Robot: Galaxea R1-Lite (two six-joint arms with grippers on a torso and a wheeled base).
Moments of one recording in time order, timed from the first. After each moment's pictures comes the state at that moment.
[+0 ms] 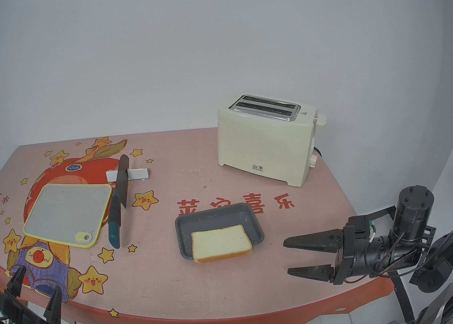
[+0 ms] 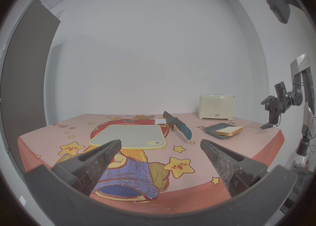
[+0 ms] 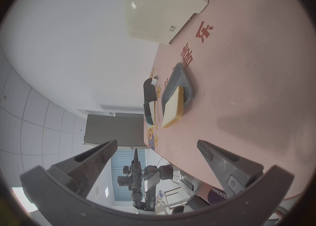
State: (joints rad) left arm -0.02 0.03 -0.02 0.01 -0.02 0.00; right arm 0.62 1.69 -0.23 -1.12 0.61 1.27
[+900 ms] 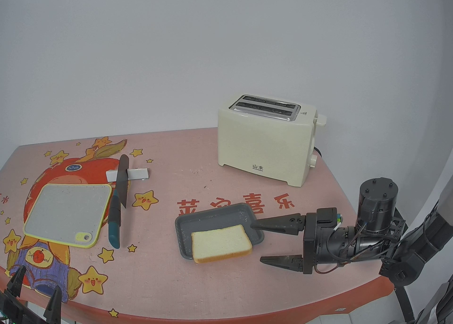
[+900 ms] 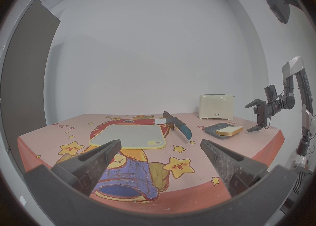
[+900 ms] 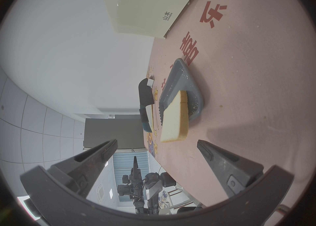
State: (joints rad) left arm -0.02 0.03 -0.02 0.01 -0.02 0.00; right arm 0.66 1.89 -0.42 -1.14 0.56 1.37
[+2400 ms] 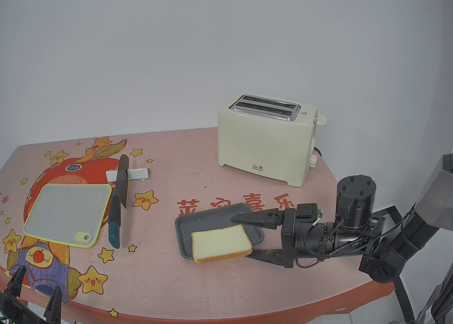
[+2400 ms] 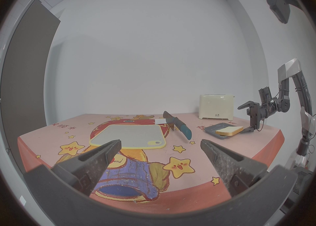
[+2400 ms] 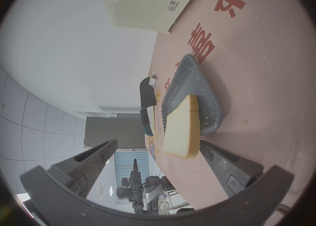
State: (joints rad) left arm -0.02 0.03 -0.02 0.01 -0.02 0.00; right arm 0.69 2.00 -0.54 -1.16 0.57 1.37
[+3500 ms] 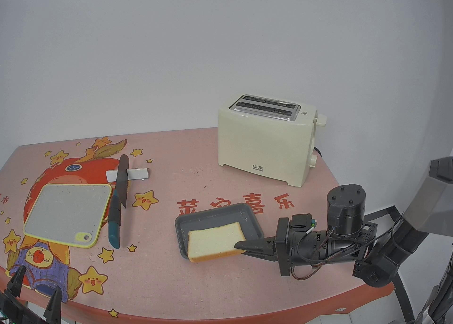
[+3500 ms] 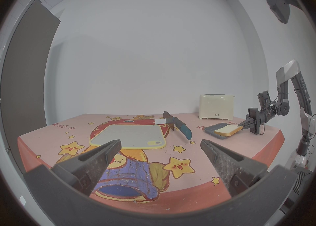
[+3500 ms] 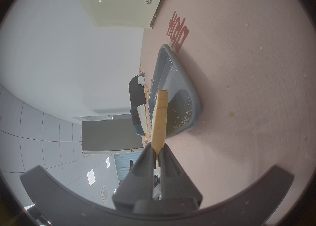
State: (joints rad) left arm -0.02 0.03 -0.02 0.01 -0.02 0.00; right arm 0.70 2.06 -0.53 -1.16 0.56 1.42
